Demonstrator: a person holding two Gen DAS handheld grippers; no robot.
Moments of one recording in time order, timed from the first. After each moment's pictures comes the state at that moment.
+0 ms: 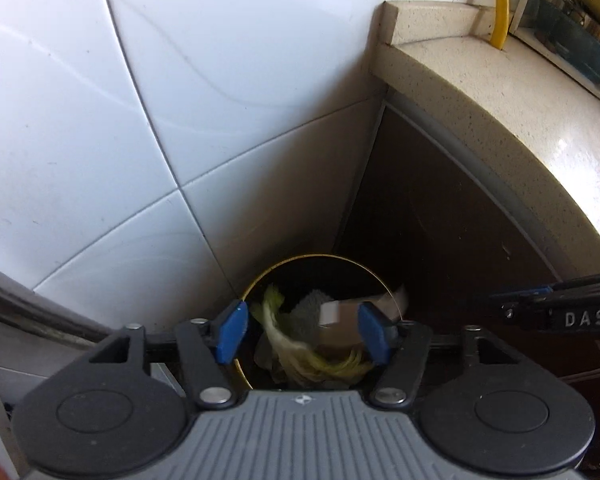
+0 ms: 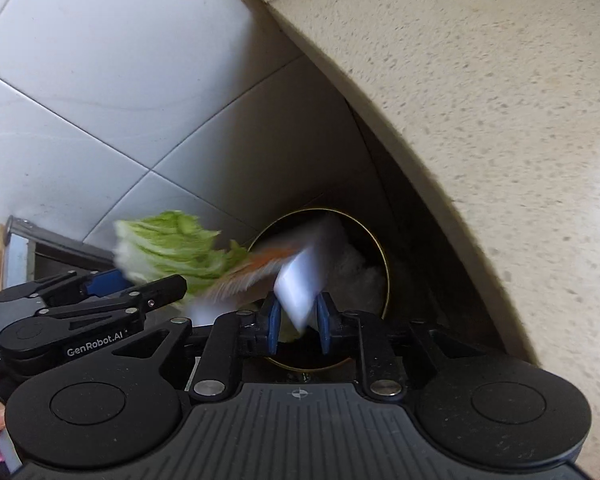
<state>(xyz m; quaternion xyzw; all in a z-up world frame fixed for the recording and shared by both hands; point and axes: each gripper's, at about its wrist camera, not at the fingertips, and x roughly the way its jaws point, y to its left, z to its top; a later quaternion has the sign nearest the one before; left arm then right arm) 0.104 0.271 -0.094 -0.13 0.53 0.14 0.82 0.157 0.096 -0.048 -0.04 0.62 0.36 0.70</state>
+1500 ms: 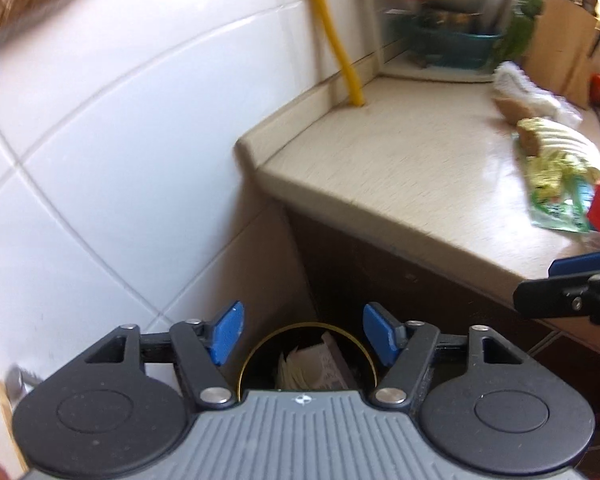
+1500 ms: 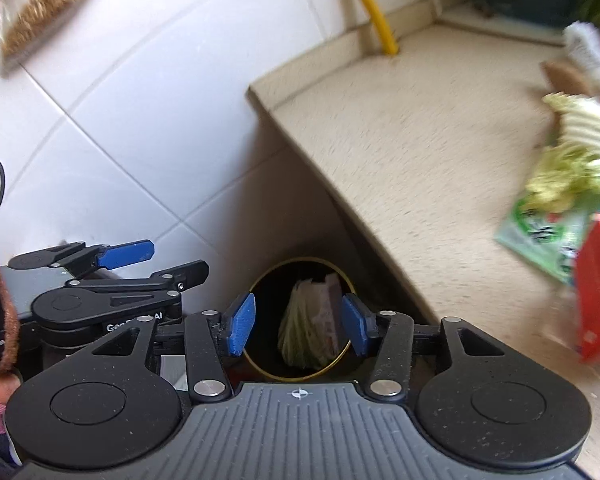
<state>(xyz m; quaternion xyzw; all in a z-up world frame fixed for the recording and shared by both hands) 0.086 0.158 0.008 0.05 0.45 0.08 0.89 0.107 0.003 0.034 0.02 0.51 0.35 0.79</state>
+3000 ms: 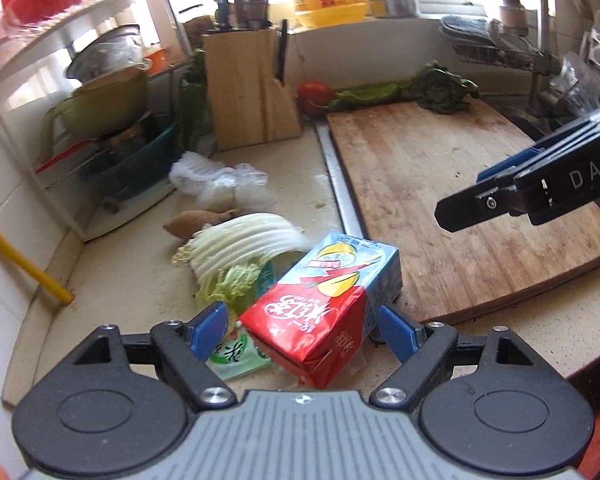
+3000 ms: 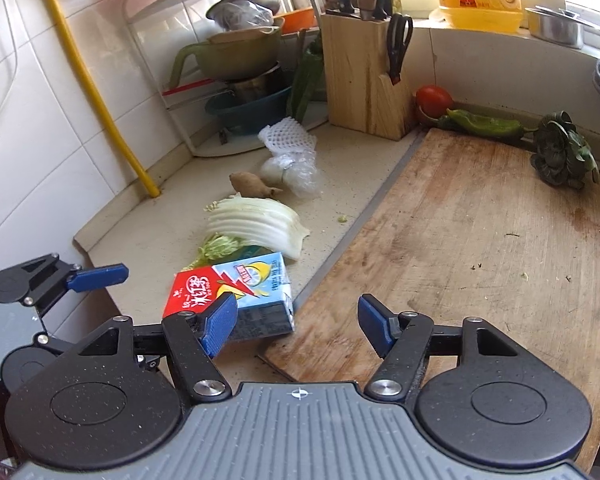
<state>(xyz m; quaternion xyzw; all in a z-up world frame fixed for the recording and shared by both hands) 0.138 -0.066 0.032 0.19 0.37 -0.26 0.87 0.096 -0.243 0.101 0.07 0.40 0.13 0.90</state>
